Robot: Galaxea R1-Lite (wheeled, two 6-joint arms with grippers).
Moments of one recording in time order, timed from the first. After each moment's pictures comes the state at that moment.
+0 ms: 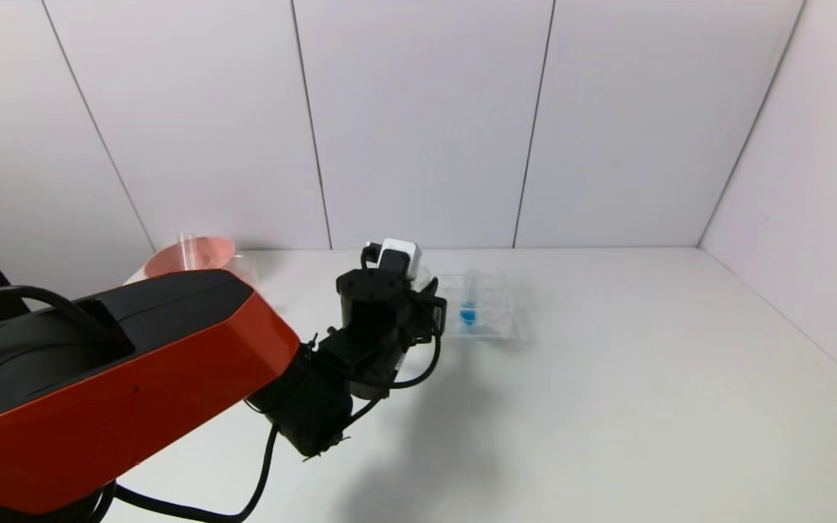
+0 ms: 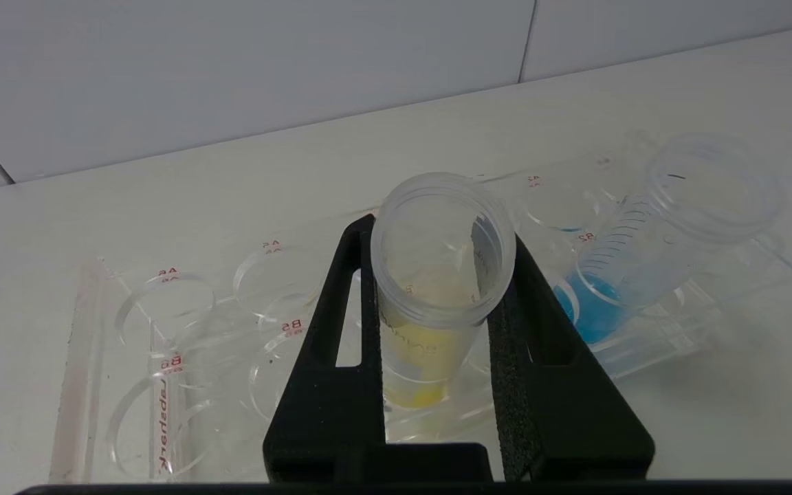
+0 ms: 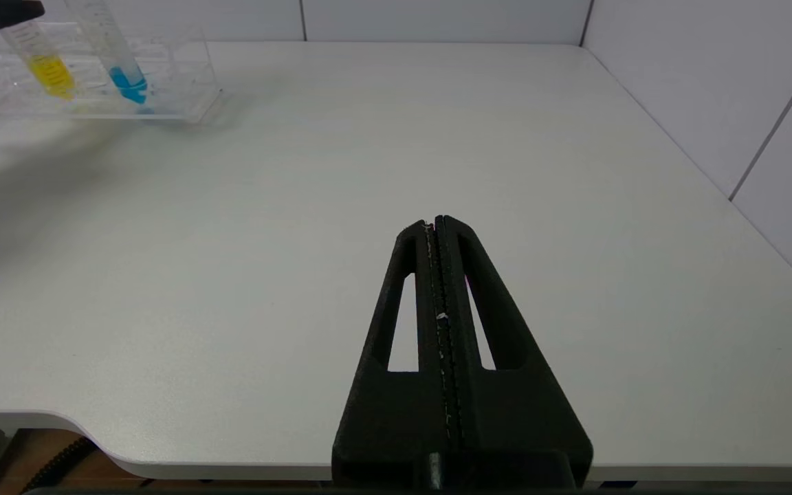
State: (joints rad) left arm -0.68 2.26 -1.05 -1.21 0.31 -0.04; right arm 0.00 0.00 0.00 0.00 0.00 0.00
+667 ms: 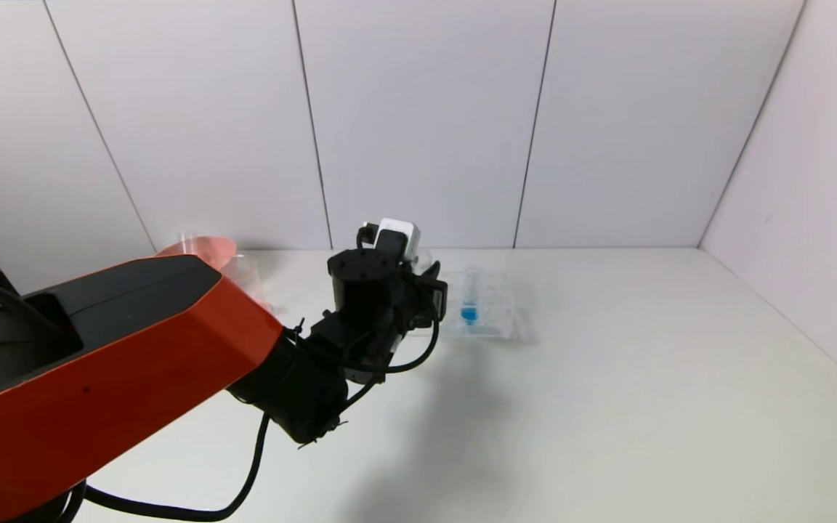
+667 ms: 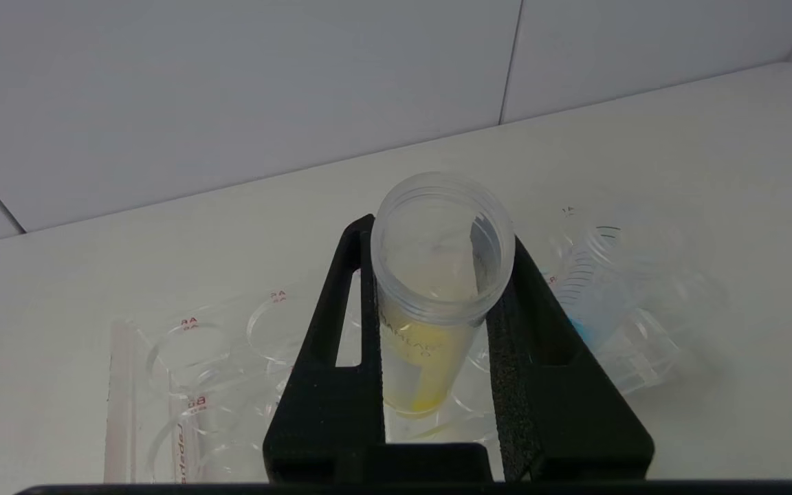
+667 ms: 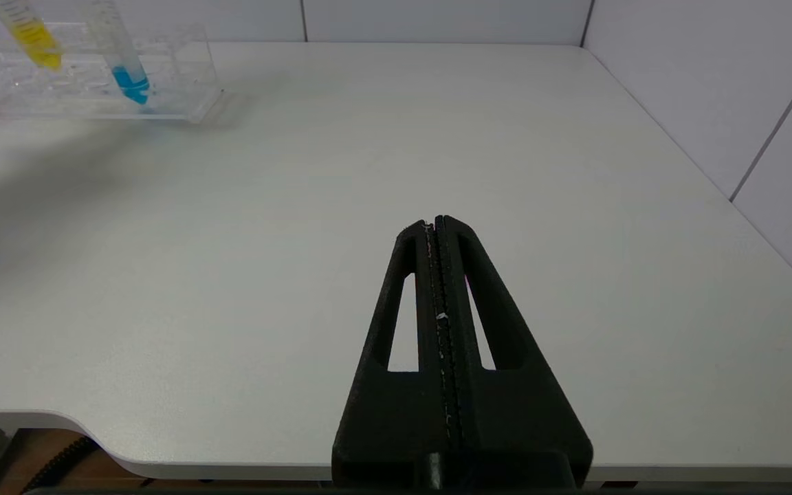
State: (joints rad) left arm -0.69 2.21 -1.07 -1.18 0.26 -0.03; right arm 0.00 0.00 0.00 0.00 0.00 0.00
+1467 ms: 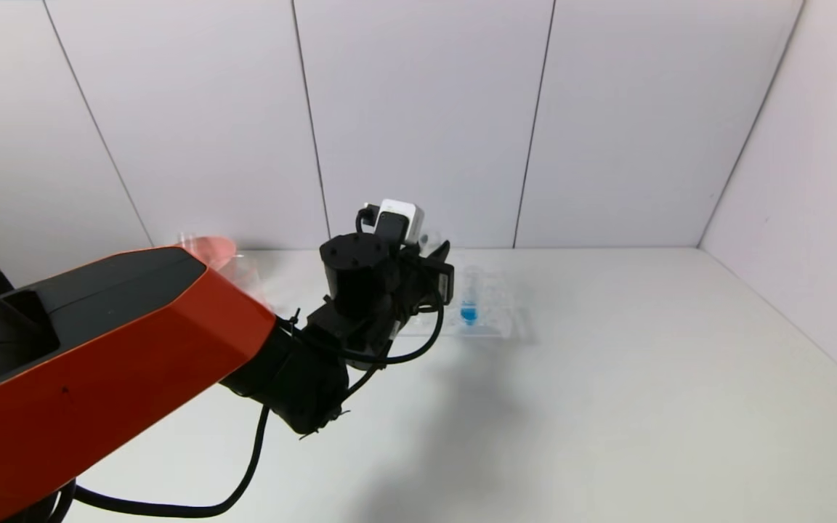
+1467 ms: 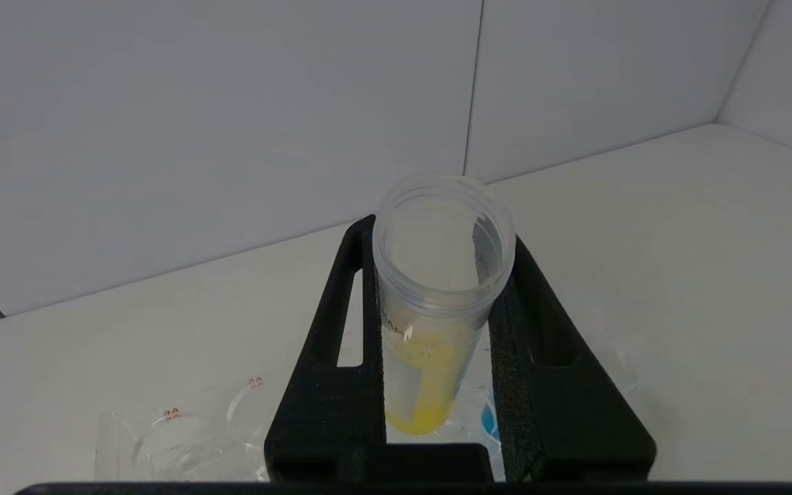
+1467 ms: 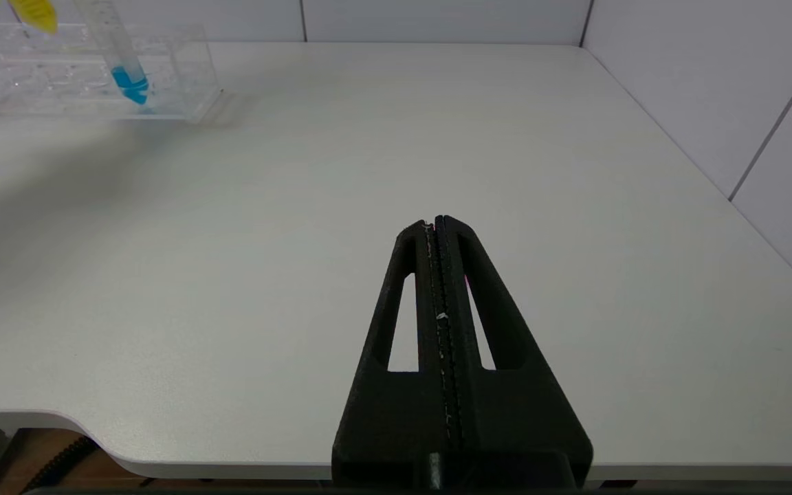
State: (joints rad) left arm -0.68 2.19 -1.11 -1.23 0.20 0.00; right arm 0.00 0.00 0.00 0.00 0.00 0.00
